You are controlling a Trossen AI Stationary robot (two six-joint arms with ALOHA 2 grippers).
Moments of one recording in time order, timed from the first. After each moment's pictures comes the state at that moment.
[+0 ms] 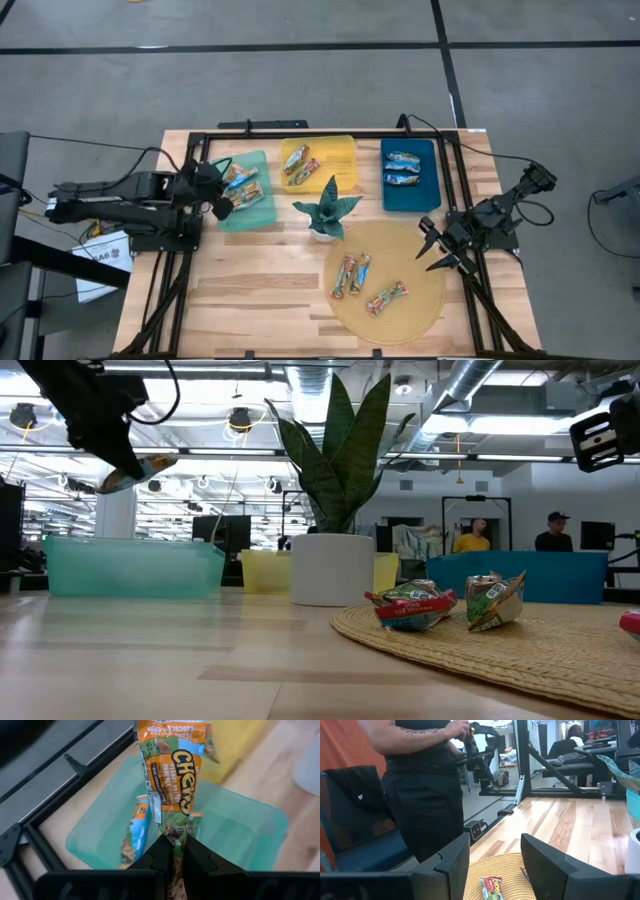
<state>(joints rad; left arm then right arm) 0.07 0.66 0.70 -0.98 -0.53 -0.47 0.58 0.03 0.01 0.01 -0.05 0.11</state>
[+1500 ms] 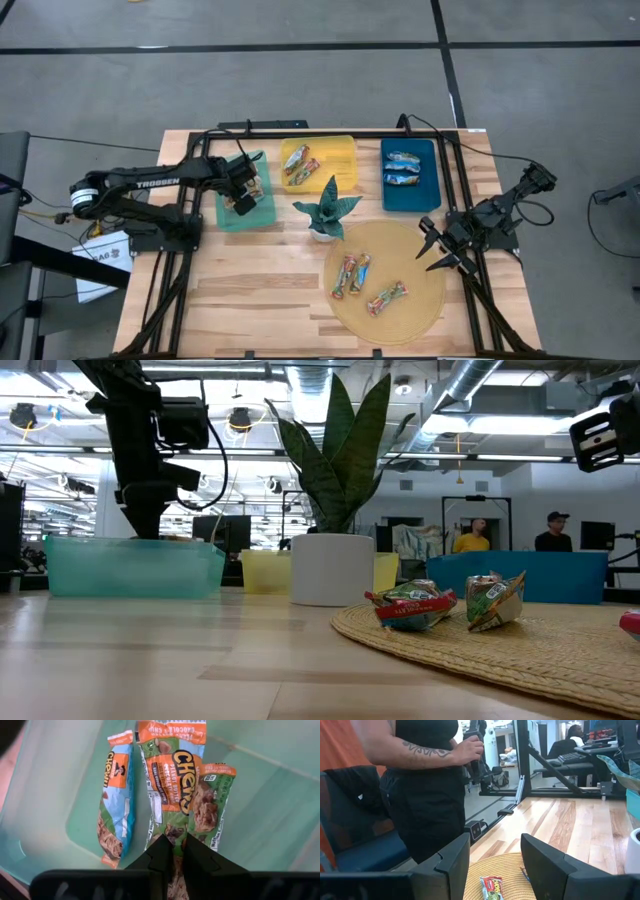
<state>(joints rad) 0.45 1.19 0.70 -0.79 -0.20 -0.16 0.58 0.03 0.01 0.01 -0.05 0.11</state>
